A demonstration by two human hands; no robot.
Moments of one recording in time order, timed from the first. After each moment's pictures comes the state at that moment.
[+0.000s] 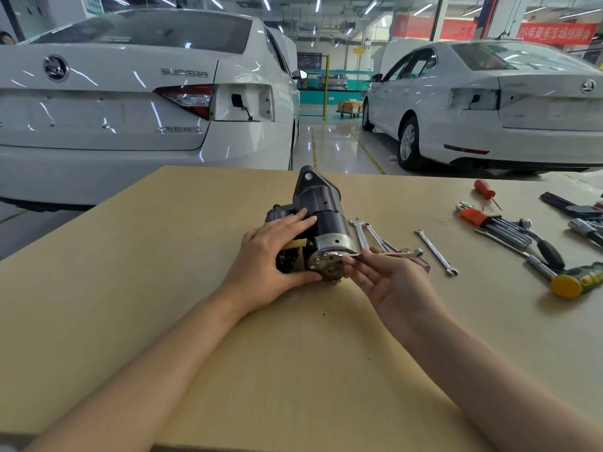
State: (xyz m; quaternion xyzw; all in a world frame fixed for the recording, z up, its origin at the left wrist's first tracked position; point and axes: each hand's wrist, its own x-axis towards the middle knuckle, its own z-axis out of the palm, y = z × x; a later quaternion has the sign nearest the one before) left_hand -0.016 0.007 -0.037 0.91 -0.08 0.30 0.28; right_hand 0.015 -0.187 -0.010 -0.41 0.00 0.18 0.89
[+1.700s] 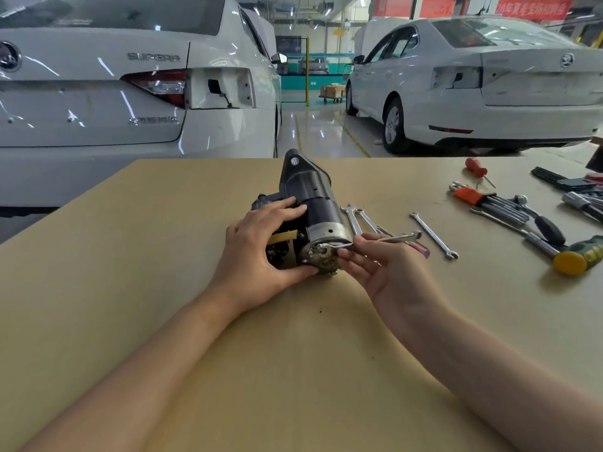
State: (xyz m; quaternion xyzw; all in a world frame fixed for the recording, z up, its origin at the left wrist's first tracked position) left_hand -0.013 0.001 -0.035 0.89 -0.08 0.32 0.33; right_hand 0.019 -0.180 -0.017 -0.43 -0.01 0.15 0.89
